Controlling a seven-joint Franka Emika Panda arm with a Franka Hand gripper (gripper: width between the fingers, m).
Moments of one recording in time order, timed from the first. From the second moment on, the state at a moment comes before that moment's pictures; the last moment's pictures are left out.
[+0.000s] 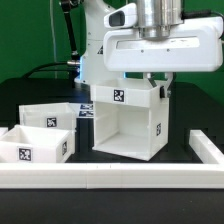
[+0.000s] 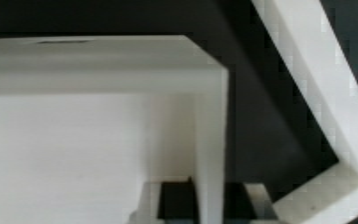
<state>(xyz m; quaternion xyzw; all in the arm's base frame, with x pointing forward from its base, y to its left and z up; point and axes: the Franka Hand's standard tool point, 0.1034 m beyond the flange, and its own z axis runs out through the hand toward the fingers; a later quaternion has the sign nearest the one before) 0.550 0.068 0.106 -0.94 0.33 -0.01 0.07</state>
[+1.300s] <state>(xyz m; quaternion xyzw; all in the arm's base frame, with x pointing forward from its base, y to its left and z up) 0.590 0.081 0.099 -0.72 0.68 0.05 0.12</state>
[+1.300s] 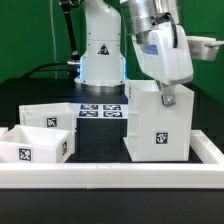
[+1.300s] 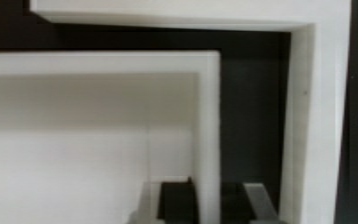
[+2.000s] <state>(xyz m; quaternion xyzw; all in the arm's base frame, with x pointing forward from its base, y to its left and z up) 0.629 0.100 0.104 -0.72 0.67 0.04 0.14</state>
